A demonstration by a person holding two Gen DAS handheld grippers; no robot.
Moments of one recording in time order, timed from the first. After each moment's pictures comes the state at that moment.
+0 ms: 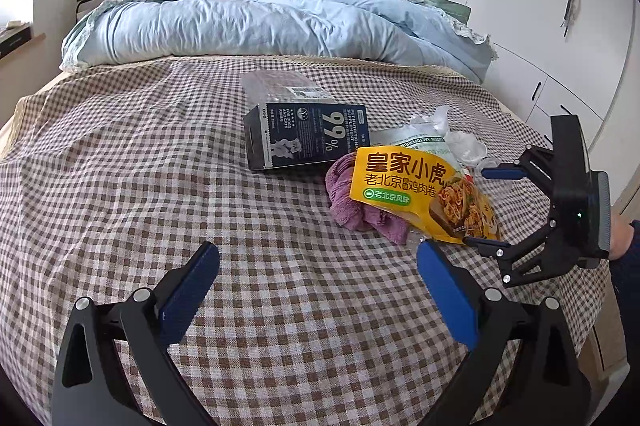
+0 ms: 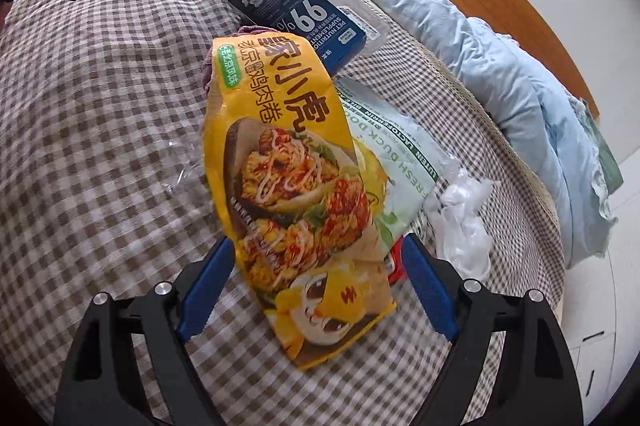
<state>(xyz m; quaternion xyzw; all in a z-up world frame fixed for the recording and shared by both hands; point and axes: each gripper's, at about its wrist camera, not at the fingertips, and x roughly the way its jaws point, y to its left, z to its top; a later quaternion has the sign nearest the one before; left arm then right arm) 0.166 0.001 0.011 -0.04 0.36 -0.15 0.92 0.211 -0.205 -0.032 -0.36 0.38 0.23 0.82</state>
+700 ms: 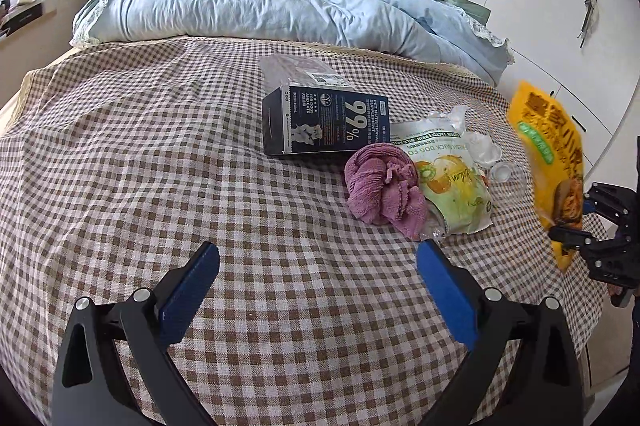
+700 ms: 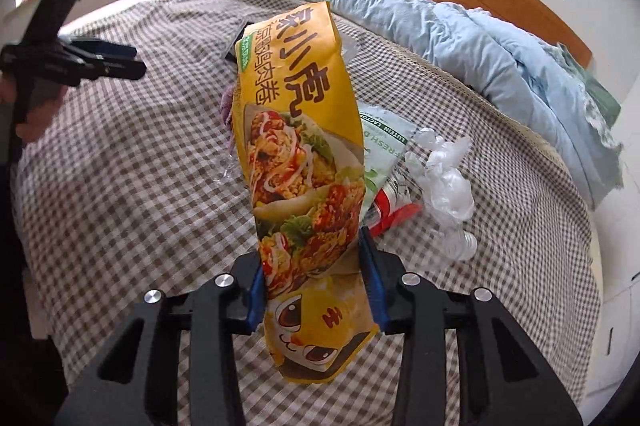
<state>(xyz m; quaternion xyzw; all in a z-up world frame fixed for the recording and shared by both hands) 0.172 0.007 0.002 -0.06 0.39 -0.13 0.91 0.130 -0.273 0.027 -0.19 0.37 0.23 0.88</state>
